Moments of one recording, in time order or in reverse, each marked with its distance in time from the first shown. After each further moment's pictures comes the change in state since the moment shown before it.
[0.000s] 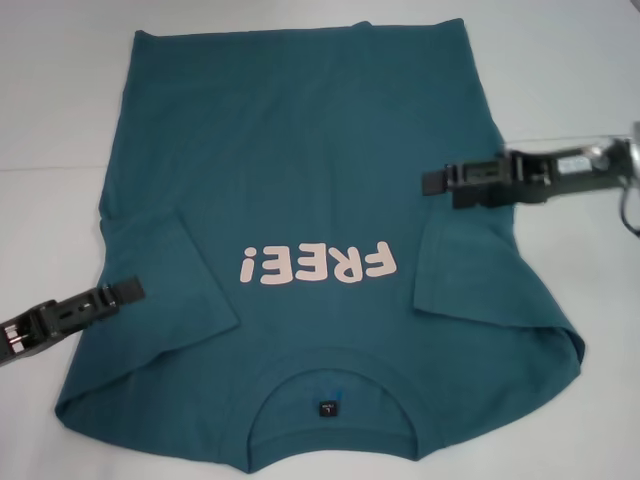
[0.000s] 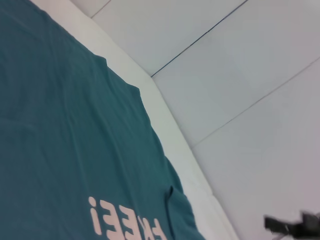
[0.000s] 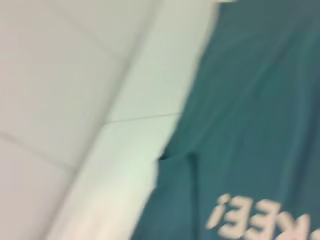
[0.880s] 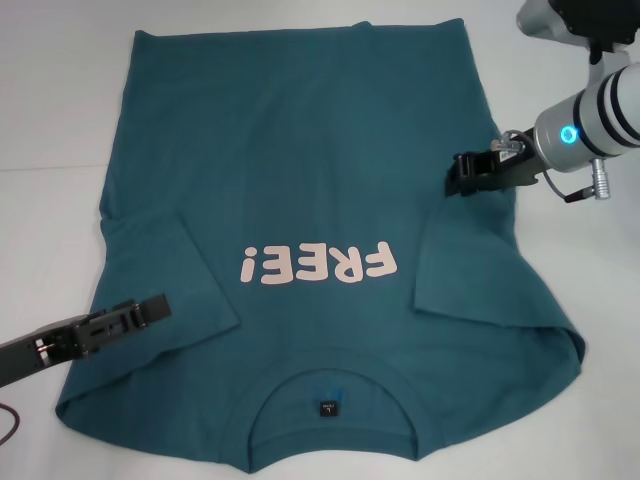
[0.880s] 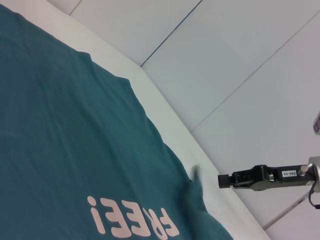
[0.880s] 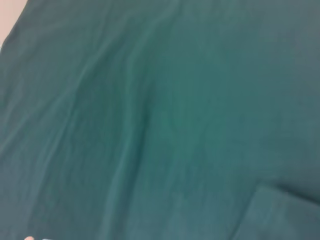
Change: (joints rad) left arm 0.002 -0.021 0.053 -0.009 0.000 -0.045 0.158; right arm 0.243 0.106 -0.061 0.052 -0.653 0.458 0.413
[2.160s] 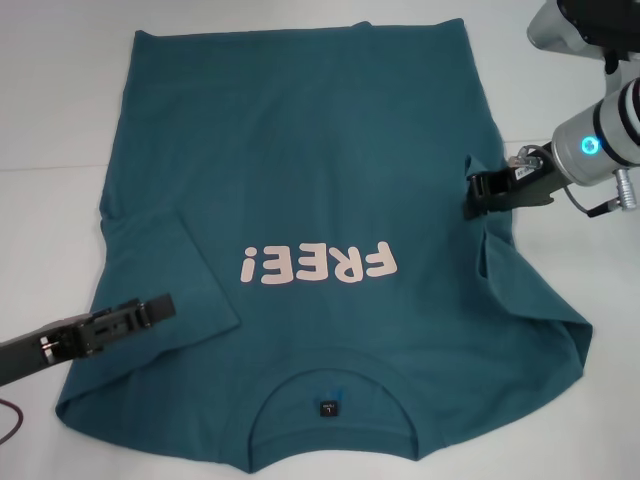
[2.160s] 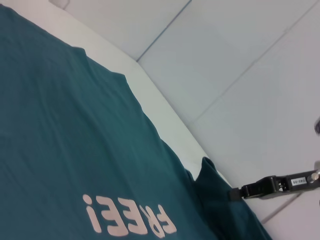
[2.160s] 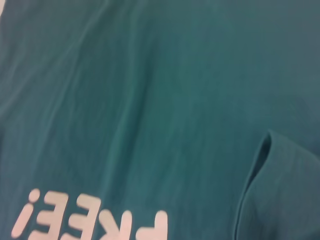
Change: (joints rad) left arm -0.010 0.001 0.006 0.001 0.008 0.003 0.000; right arm -0.028 0.005 0.036 -0.082 -0.047 -0.159 -0.002
